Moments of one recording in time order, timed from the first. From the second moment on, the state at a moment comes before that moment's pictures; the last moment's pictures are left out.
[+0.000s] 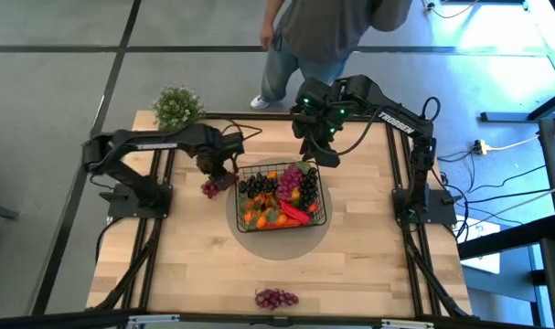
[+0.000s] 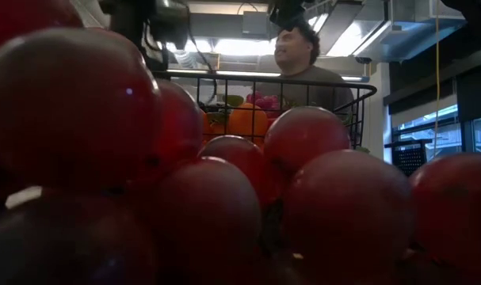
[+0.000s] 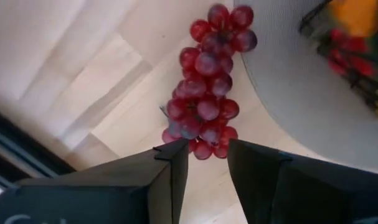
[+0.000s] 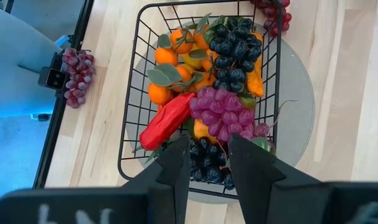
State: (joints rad) left arm 0.32 1.45 1.10 -1.14 -0.04 -0.54; right arm -0.30 1.93 2.32 -1.57 -0.45 -0.39
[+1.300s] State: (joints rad) left arm 0.40 1.57 0.96 -0.97 0.02 -0.29; right arm -0.30 1.93 2.32 -1.57 -0.45 -0.39
